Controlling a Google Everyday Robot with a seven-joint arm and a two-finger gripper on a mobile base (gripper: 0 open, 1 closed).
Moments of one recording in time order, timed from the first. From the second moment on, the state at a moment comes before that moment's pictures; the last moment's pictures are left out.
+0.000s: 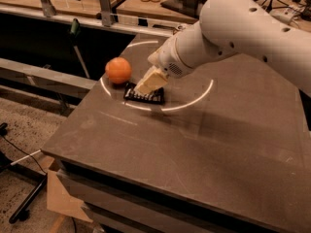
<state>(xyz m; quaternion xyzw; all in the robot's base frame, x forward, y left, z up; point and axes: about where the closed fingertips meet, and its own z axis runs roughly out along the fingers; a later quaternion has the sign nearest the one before) 0.599 0.014 0.896 -0.56 0.72 0.12 0.39</state>
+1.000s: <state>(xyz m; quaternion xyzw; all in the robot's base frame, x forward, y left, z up) 0.608 -0.024 0.917 -0.55 0.73 0.09 0.40</state>
